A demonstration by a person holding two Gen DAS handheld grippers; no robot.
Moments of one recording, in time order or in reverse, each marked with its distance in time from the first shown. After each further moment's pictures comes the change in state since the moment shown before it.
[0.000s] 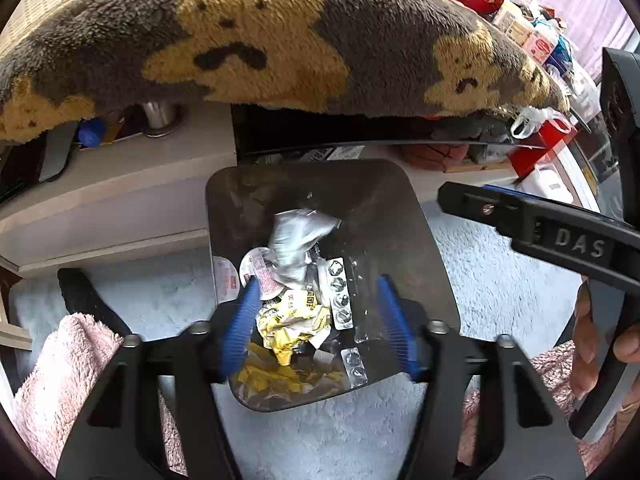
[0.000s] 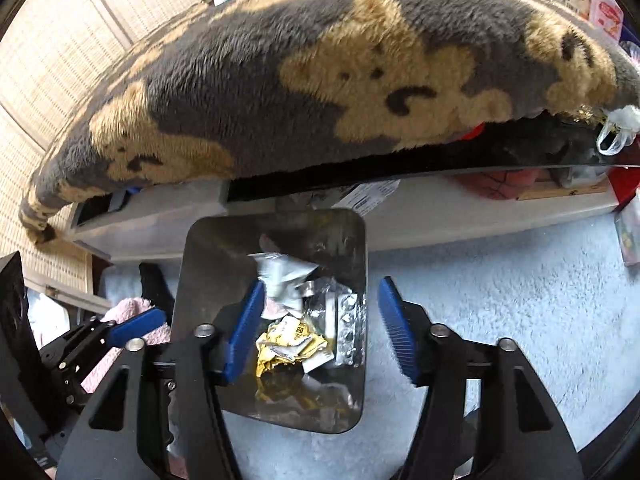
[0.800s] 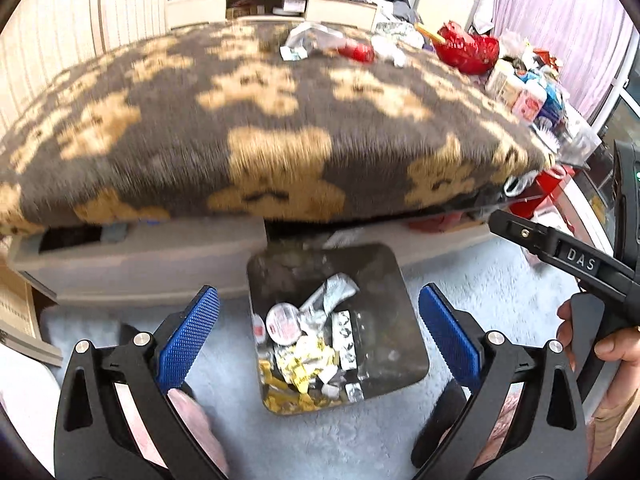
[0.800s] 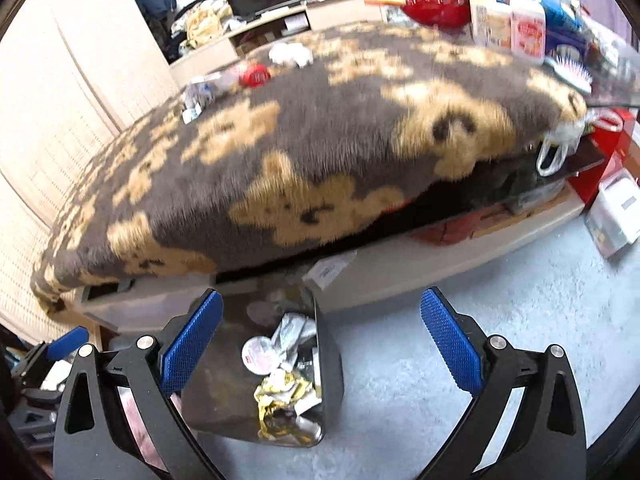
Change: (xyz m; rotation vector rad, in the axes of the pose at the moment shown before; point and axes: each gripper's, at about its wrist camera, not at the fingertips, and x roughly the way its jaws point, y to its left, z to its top) left arm -0.093 -0.014 0.040 -0.006 -0.185 0.078; right arm -0.079 -0.043 0.020 0.128 -0.232 -0.022
